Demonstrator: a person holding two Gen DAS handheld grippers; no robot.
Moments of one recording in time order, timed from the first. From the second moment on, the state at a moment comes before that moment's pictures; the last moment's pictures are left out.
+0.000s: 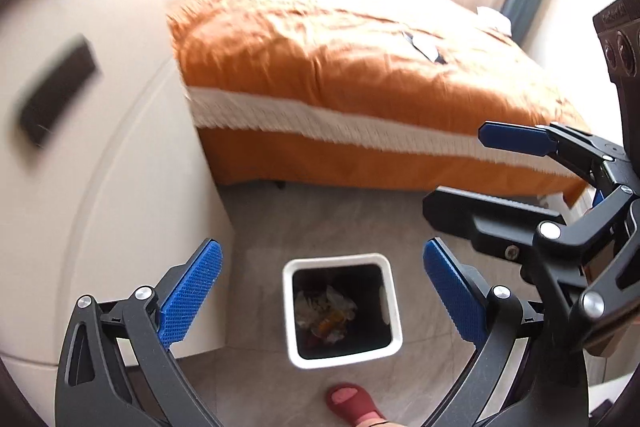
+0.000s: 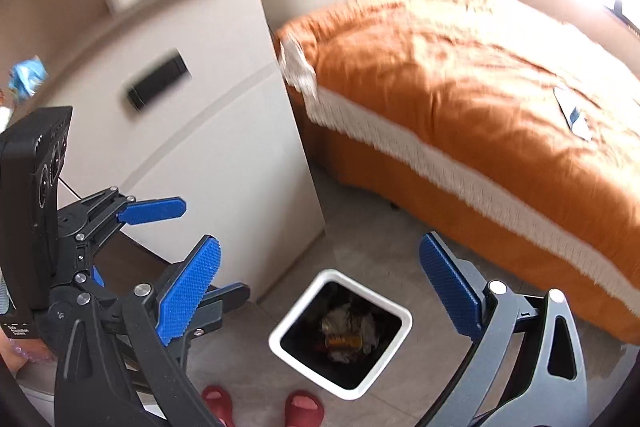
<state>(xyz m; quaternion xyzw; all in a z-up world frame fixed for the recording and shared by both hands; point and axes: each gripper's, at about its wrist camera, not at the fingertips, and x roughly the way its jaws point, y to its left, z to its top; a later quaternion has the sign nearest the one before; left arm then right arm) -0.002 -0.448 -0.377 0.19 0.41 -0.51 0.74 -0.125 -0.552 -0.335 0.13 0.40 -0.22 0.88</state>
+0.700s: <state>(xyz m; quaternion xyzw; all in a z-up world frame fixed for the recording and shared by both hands) -0.004 -0.343 -0.159 0.09 0.34 -0.38 0.86 -0.085 -0.485 -0.135 0.08 0.26 -0.06 0.96</state>
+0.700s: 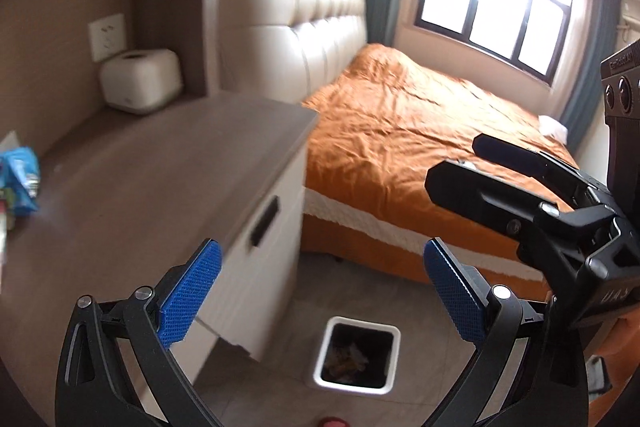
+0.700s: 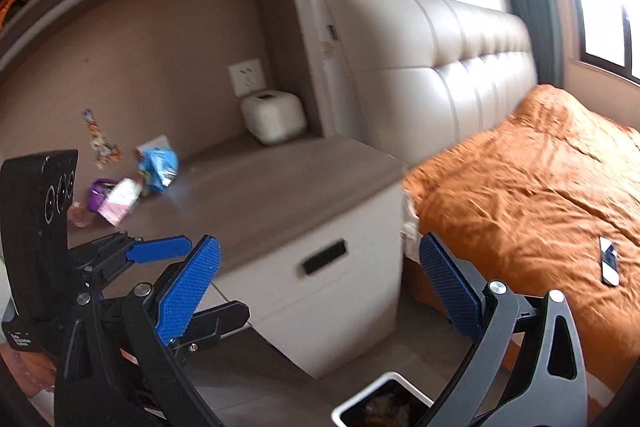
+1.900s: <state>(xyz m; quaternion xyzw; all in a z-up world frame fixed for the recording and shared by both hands) 0.184 -0.045 -0.145 0.01 0.36 -0.16 0.92 0.179 -0.256 -0.130 -0.04 0.26 0.14 0.95</state>
